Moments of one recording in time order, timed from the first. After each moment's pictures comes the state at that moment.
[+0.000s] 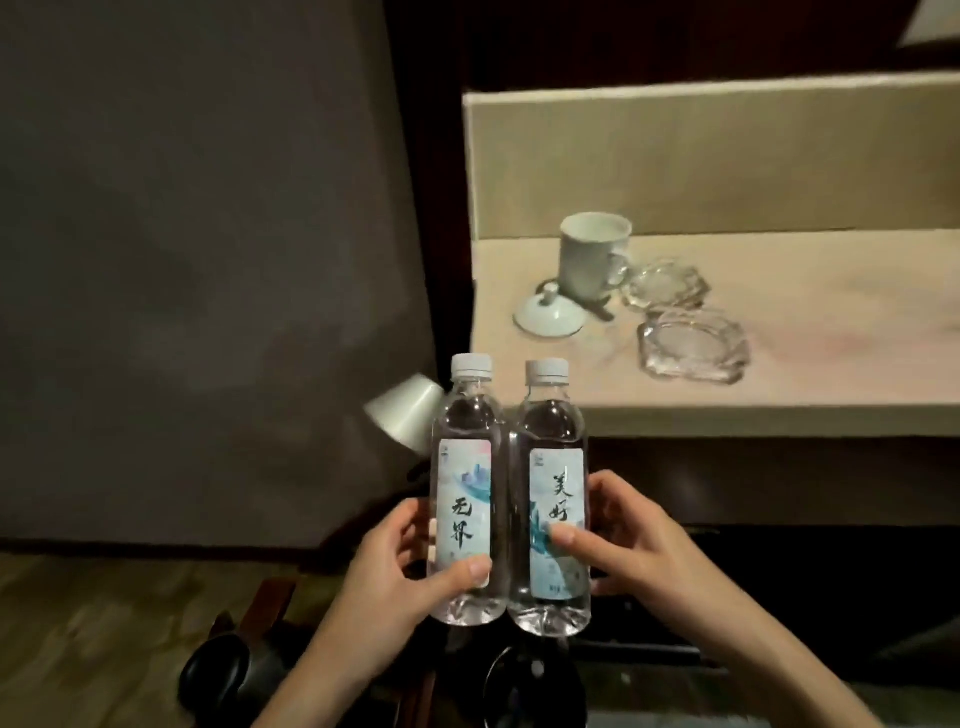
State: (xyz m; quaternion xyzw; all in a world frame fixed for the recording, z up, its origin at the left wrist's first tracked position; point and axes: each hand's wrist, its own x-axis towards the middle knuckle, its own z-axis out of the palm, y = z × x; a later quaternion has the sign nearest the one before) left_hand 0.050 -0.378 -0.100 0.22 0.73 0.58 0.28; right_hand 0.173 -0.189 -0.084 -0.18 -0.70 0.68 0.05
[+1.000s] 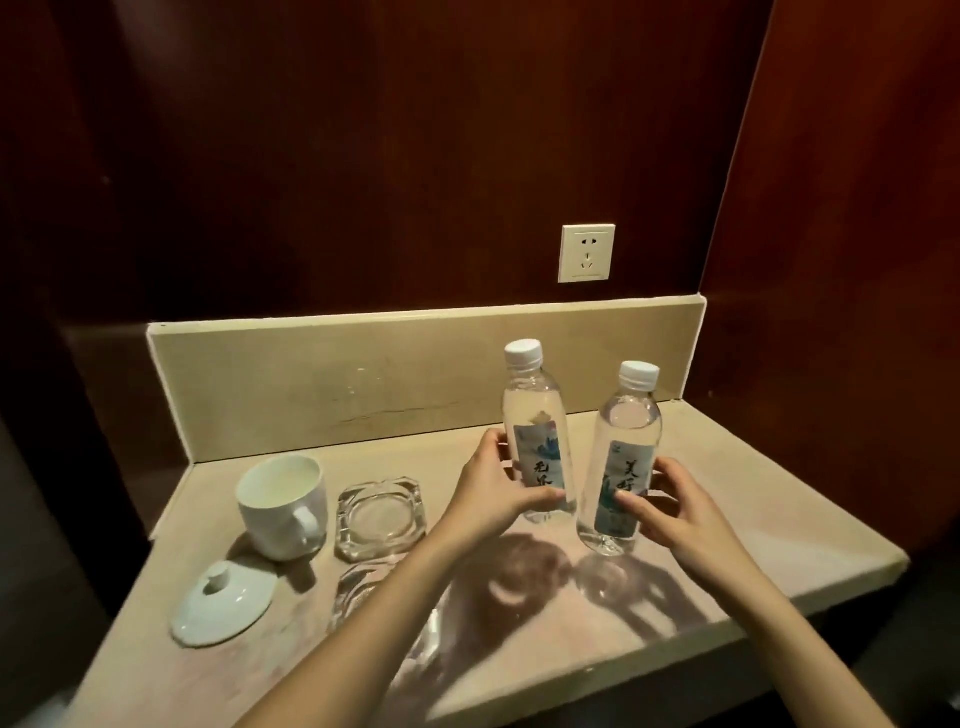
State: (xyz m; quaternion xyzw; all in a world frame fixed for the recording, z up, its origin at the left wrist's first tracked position) left_hand 0.059 0.086 0.006 0.44 0.67 0.54 0.27; right_hand 0.252 0.167 0.003 -0.35 -0.75 0.46 0.33
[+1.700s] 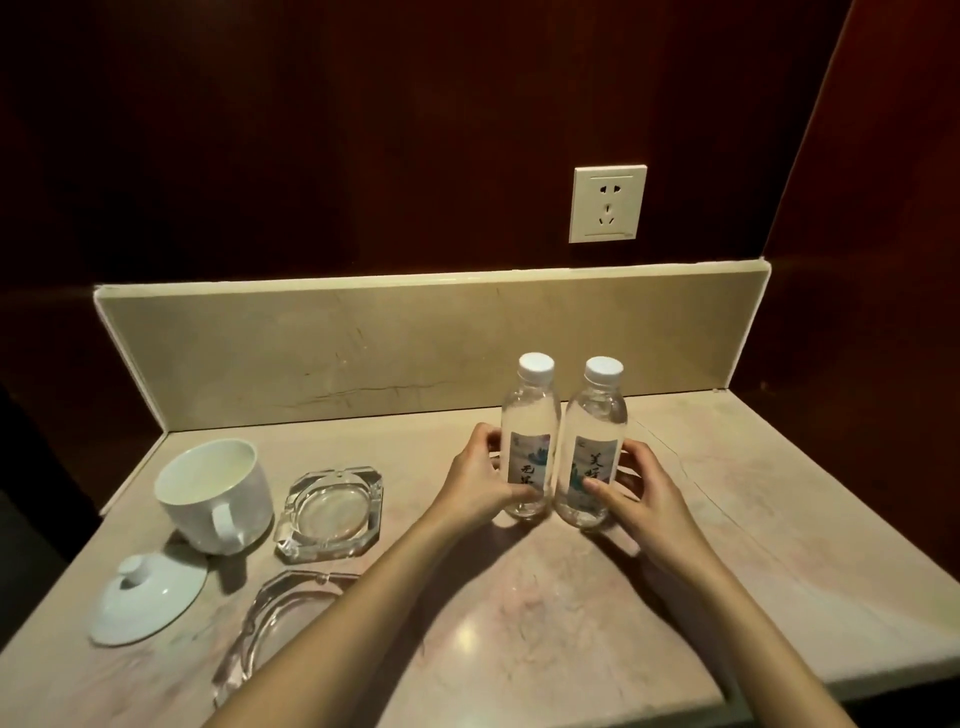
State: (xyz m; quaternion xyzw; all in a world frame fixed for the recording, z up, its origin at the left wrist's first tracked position) left_hand 0.031 0.184 -0.057 0.38 0.75 0.49 0.23; right_hand 0.206 0.285 -0.063 -0.30 -0.72 0.54 0.31
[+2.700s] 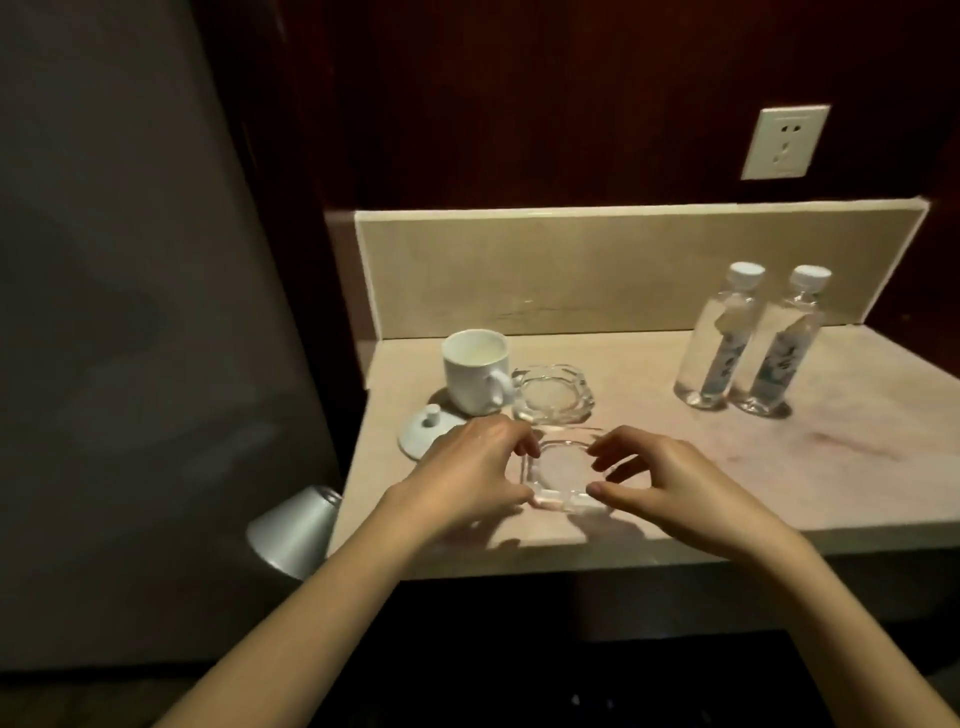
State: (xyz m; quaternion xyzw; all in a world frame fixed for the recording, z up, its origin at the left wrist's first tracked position) left_hand 0.000 -0.129 -0.003 0.56 0.81 0.18 0.06; right_hand 0.162 0.009 0.000 -0.22 -0.92 0.30 0.11
